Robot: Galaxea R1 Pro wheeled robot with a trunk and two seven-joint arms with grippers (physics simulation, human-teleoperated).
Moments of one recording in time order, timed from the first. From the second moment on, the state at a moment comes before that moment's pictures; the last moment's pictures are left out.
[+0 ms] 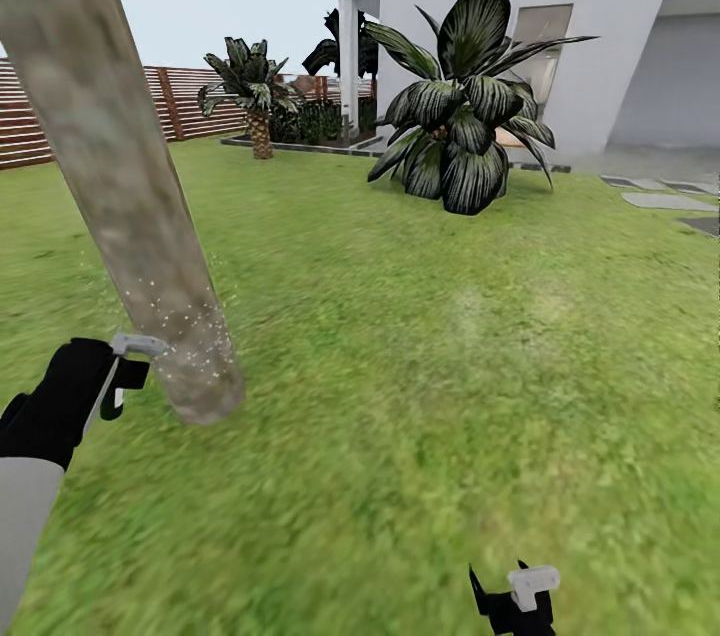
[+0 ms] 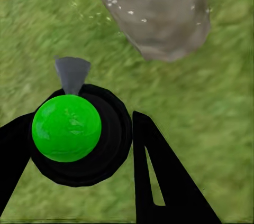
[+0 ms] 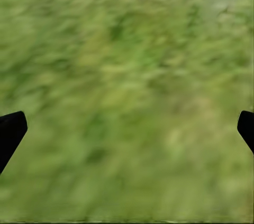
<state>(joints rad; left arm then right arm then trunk) -0.84 0.36 0.04 -1.02 -0.22 1.00 -0.16 -0.37 -0.05 -0.40 -0.17 0.43 -0.65 0.13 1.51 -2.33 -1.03</state>
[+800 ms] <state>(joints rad) -0.78 0.32 -0.02 -0.58 -0.23 0.47 -0.39 -0.38 -0.04 -0.40 -0.23 0.44 -0.65 0.13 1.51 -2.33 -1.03</state>
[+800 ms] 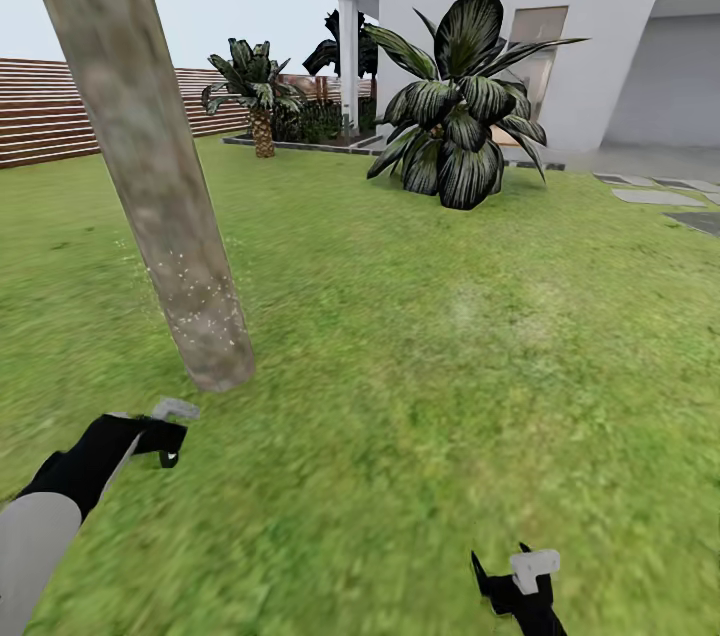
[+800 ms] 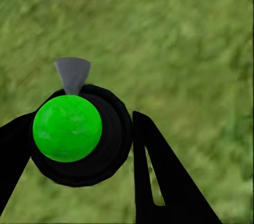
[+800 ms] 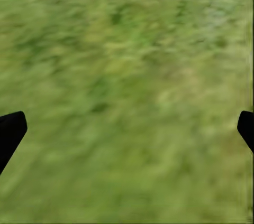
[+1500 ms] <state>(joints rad) -0.77 0.31 -0.52 -0.53 -0.28 0.16 -0.82 -0.44 -0.02 -0.12 -0.61 0.56 -0.42 0.69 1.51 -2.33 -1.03</state>
